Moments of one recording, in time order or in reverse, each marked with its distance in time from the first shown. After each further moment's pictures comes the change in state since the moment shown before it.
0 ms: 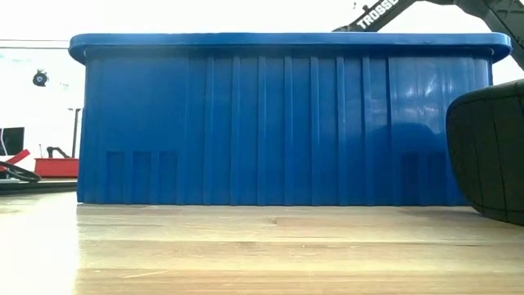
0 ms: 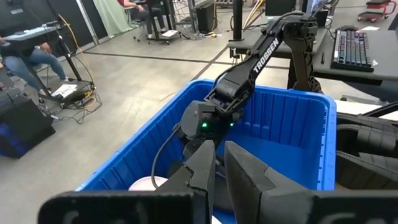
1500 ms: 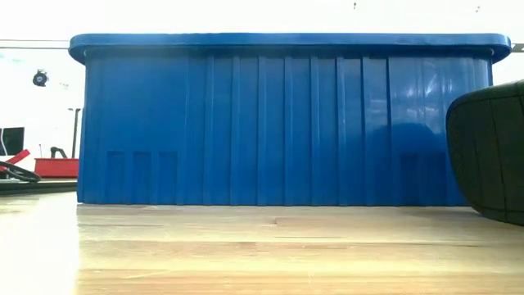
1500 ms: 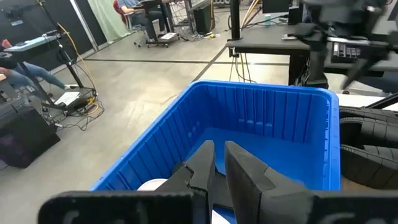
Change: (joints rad) left arm 0.000 -0.009 0.000 -0.002 0.007 0.058; right arm 0.747 -0.528 0.338 -0.900 0.115 1.125
